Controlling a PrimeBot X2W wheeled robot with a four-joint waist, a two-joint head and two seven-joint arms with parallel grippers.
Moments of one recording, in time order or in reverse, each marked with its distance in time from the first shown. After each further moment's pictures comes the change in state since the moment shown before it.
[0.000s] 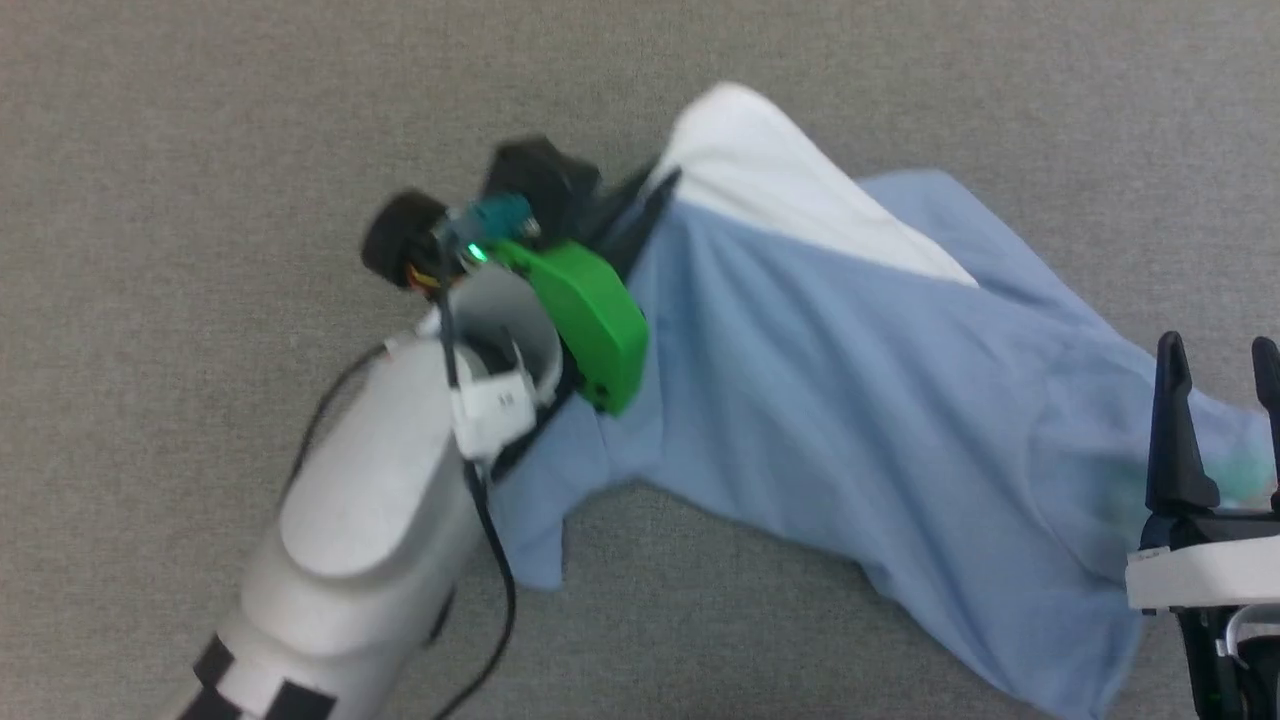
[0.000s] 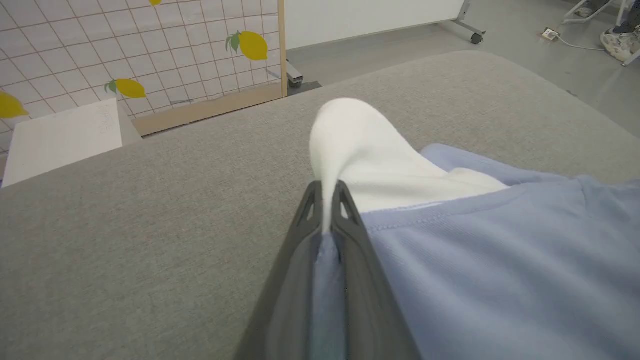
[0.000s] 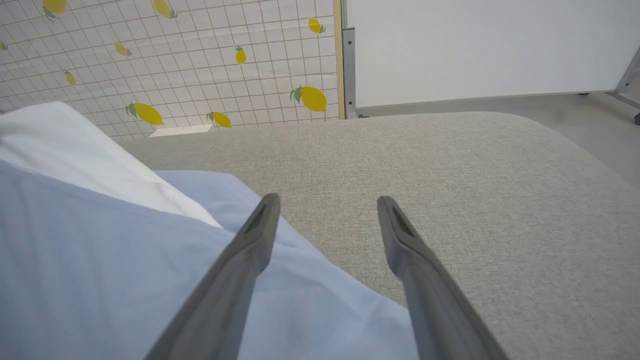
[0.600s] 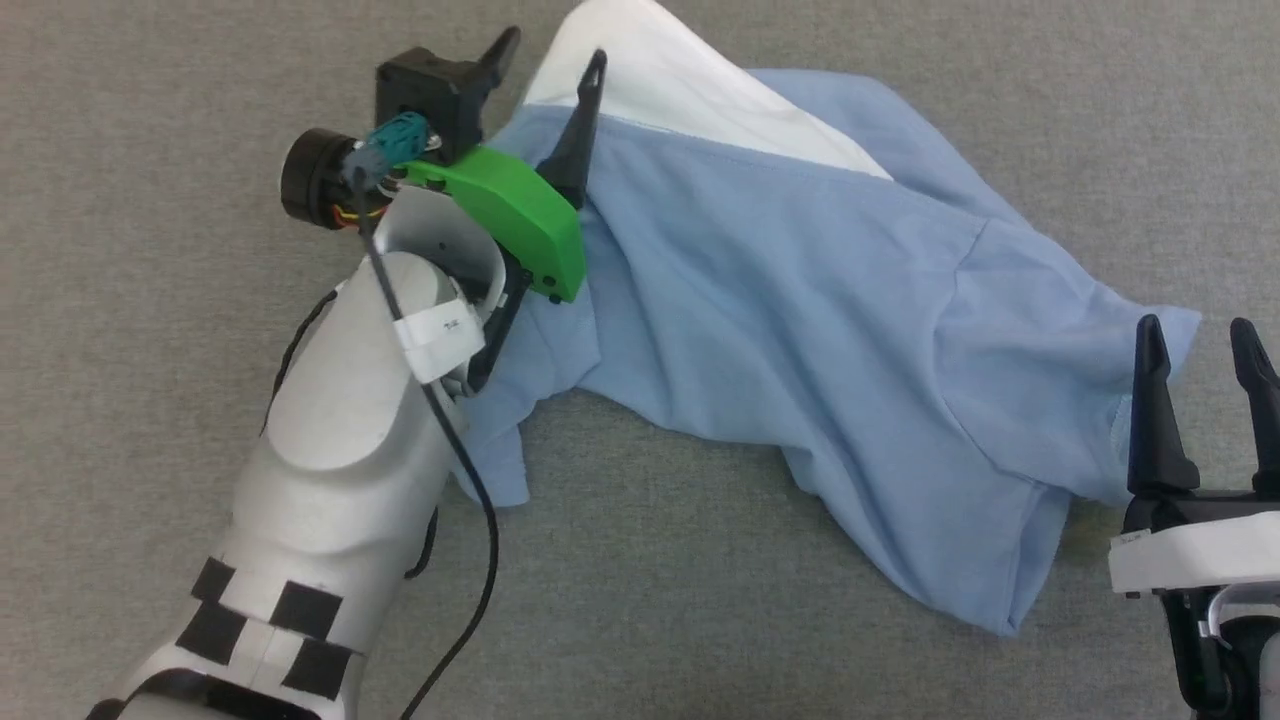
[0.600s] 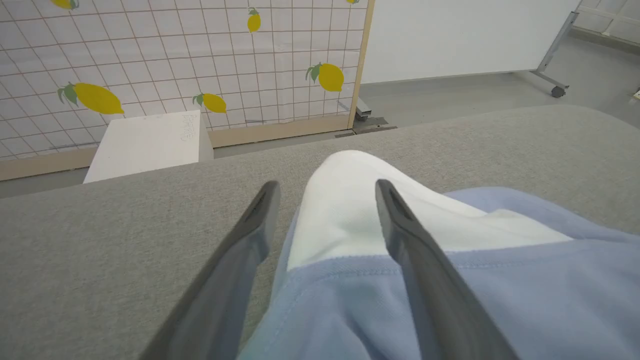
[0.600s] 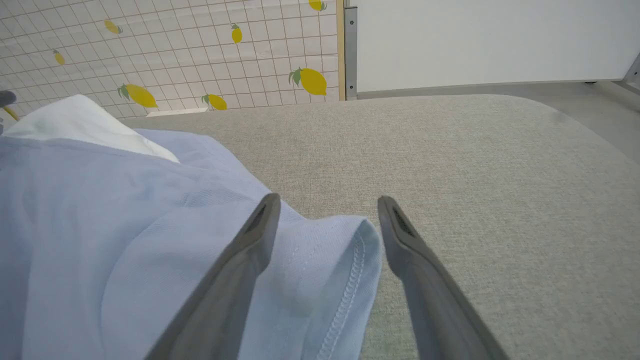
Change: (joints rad) left arm -0.168 -0.043 0.090 0.340 0.032 0.070 -0.290; right arm -0.040 0.000 0.021 0.028 -0.019 0.000 0.008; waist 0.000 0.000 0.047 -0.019
